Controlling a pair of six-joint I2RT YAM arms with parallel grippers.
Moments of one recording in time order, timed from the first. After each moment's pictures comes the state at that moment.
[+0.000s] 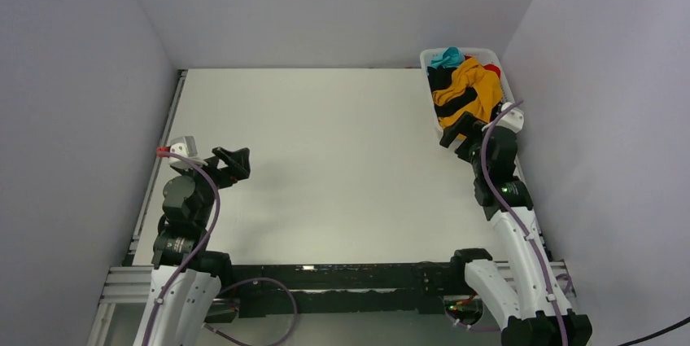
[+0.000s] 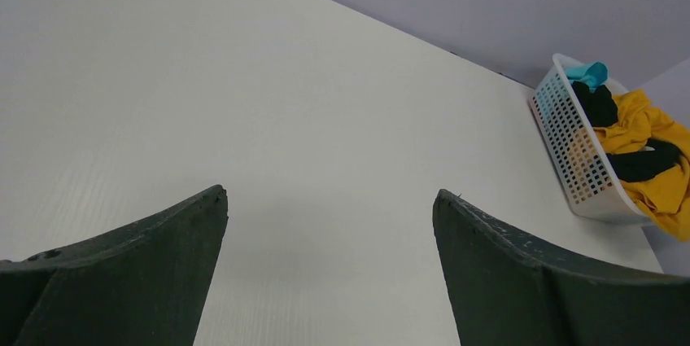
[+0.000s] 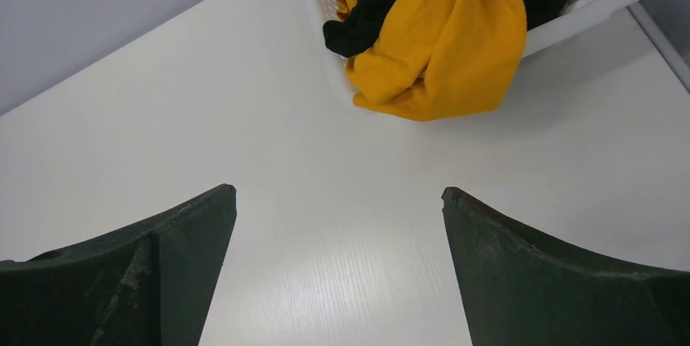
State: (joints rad) left arm -0.10 0.36 0.47 -0.19 -0.04 -0.48; right arm 0.04 0.81 0.74 -0.29 0.14 0.45
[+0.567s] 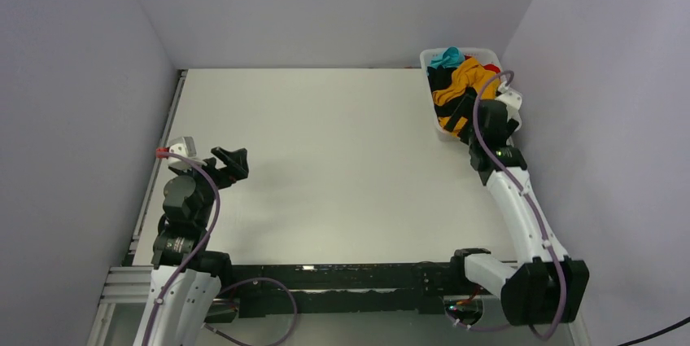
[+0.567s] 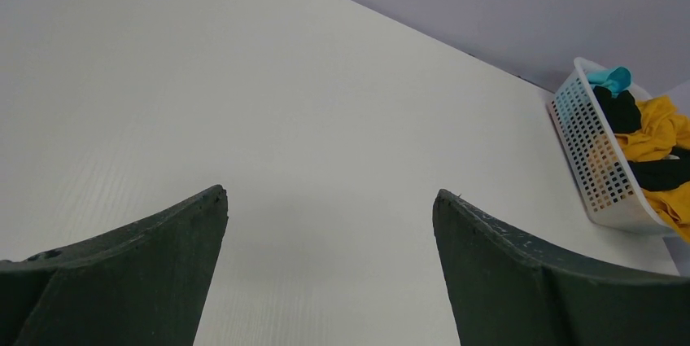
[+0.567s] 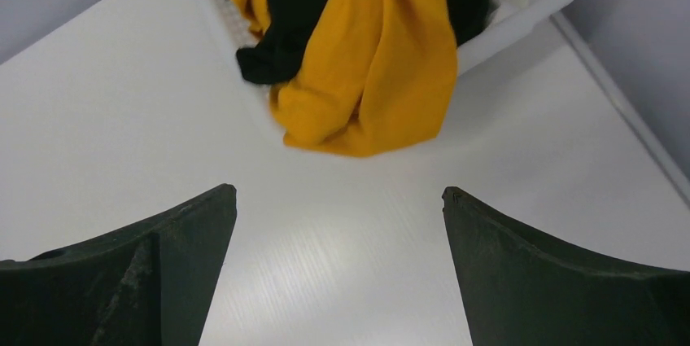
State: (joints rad) left arm -0.10 0.36 0.47 -0.21 -0.08 -0.48; right arm 0.04 1.01 0.85 -0.34 0.30 0.44
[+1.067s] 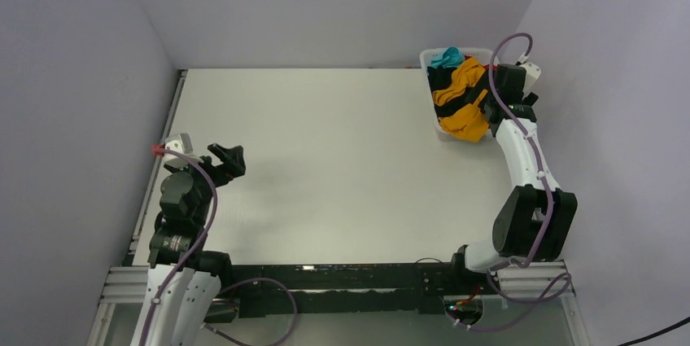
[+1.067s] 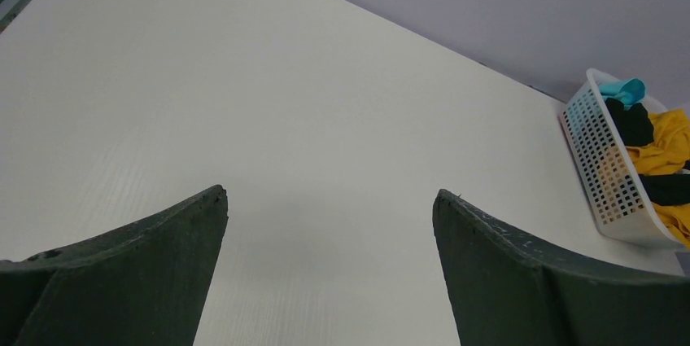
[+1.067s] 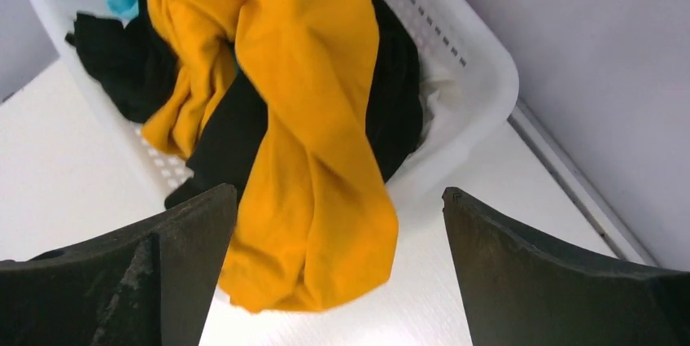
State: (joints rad) left arm -0.10 0.39 0.53 -0.26 -0.12 -0.47; right arm -0.13 1.45 1.23 -0.37 0.32 0.38
